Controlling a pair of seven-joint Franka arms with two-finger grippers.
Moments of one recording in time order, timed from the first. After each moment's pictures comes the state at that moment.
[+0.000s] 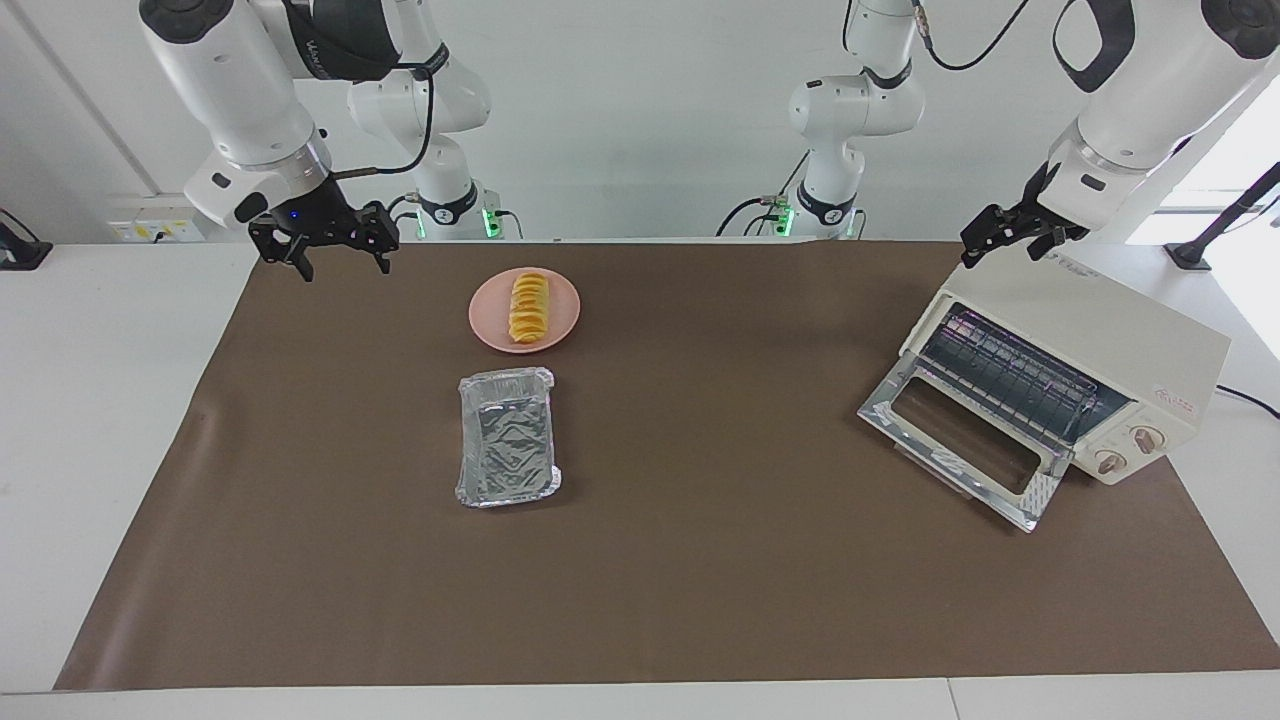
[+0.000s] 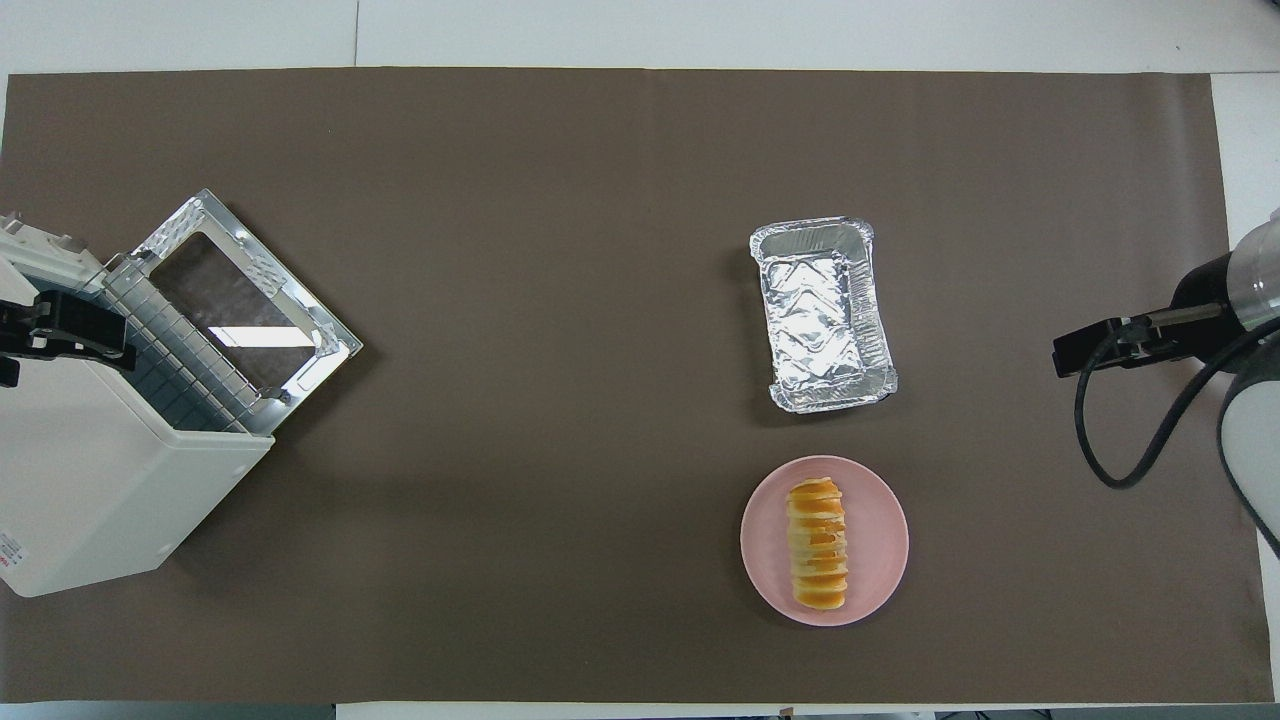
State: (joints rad) left arm -0.02 -0.02 0.01 -1.61 0.00 1.42 -0.07; right arm 0.08 -0.08 -0.04 -1.74 -0.02 1.57 -0.07
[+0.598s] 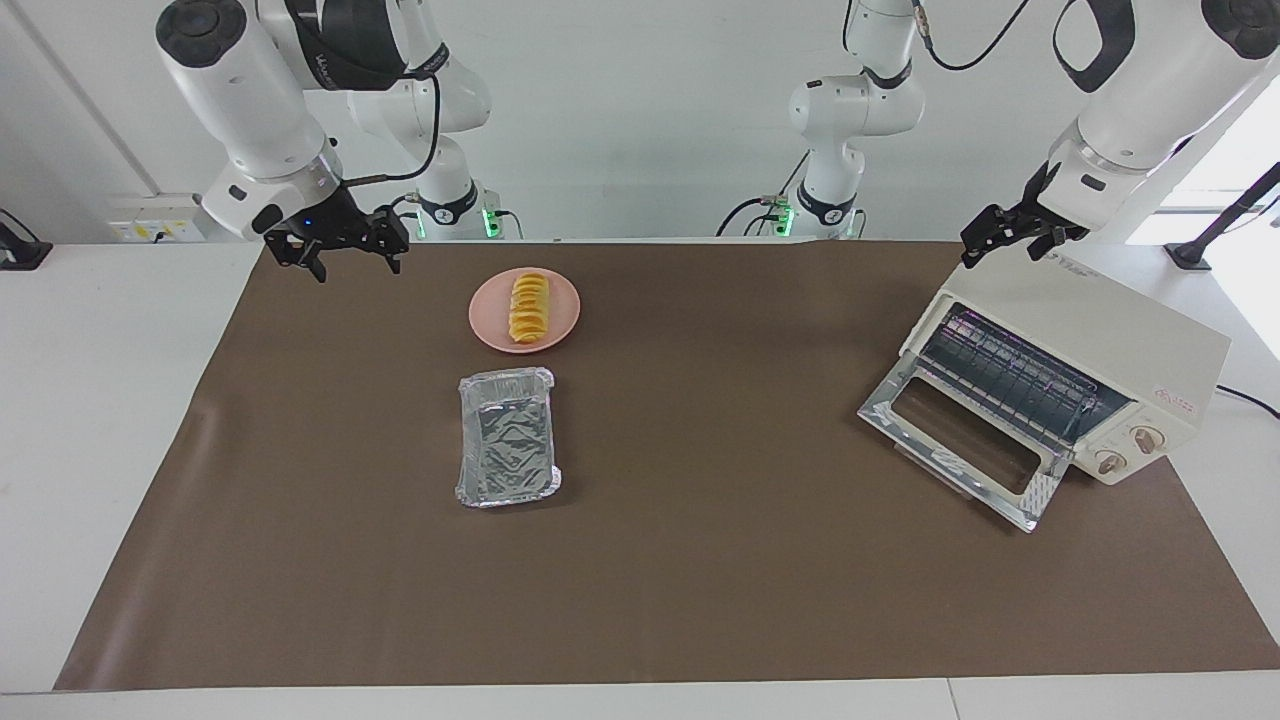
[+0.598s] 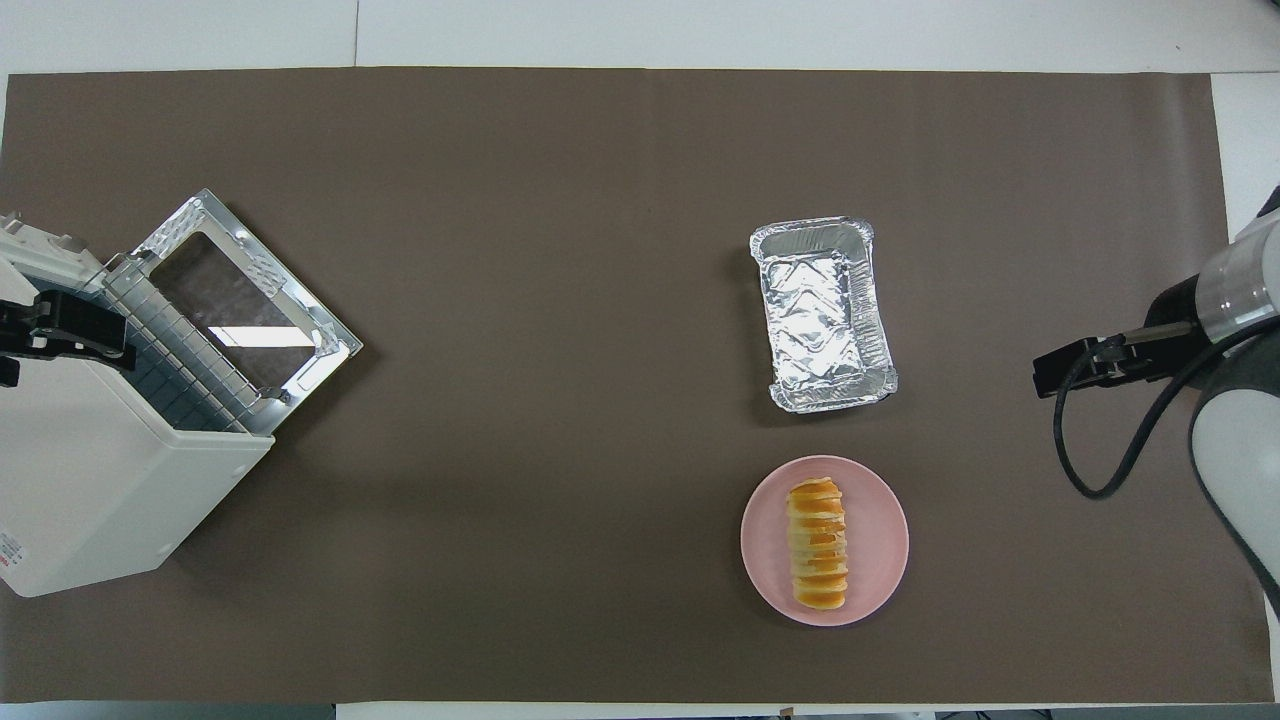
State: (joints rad) left arm -0.02 -0.02 0.01 -1.61 0.00 1.42 -0.07; right arm 0.09 -0.10 -0.03 -1.84 0.03 1.58 -0.03
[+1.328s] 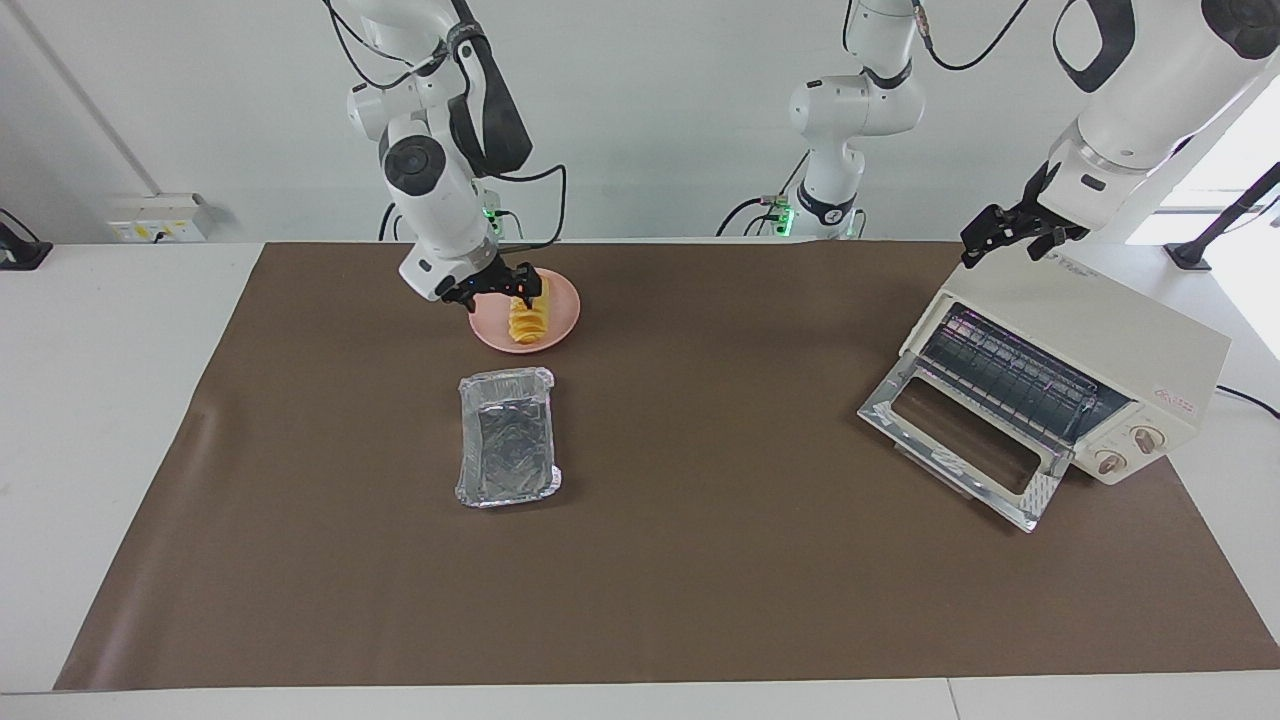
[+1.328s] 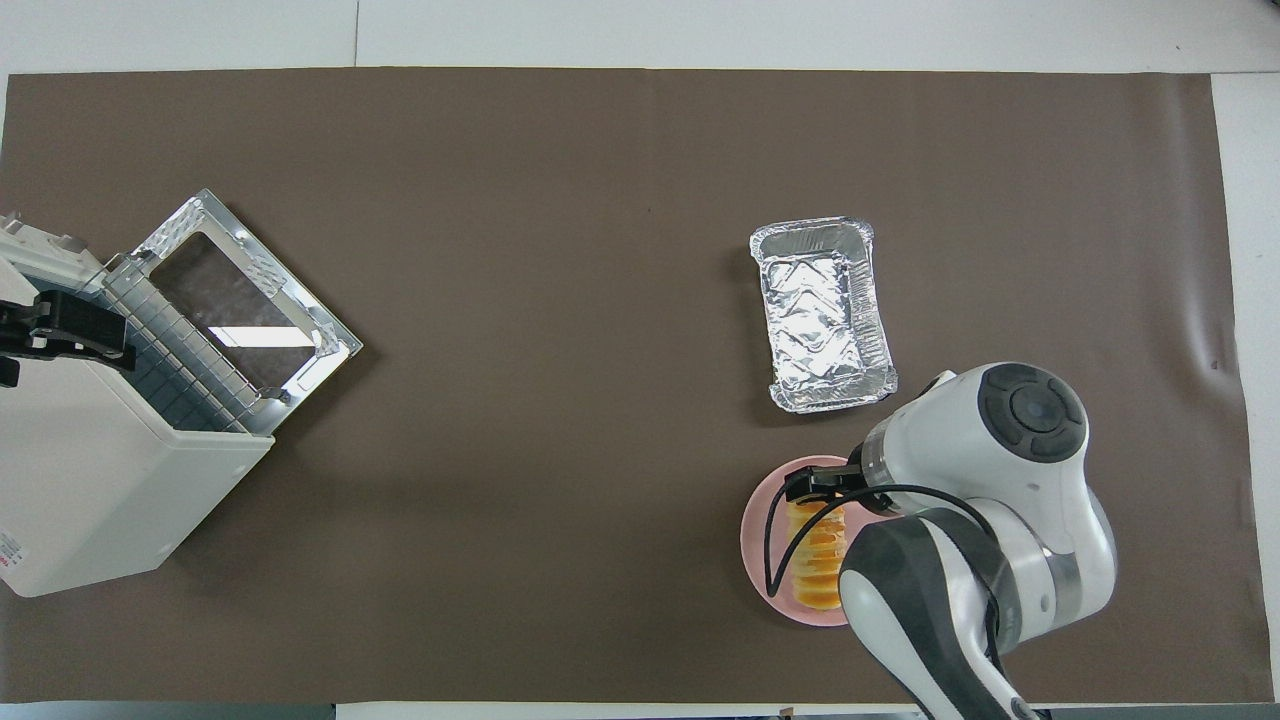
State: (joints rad) left arm -0.02 -0.02 0.01 -1.61 0.00 1.42 -0.07; right arm 0.38 -0.14 -0.01 -2.41 0.20 2.09 0.27
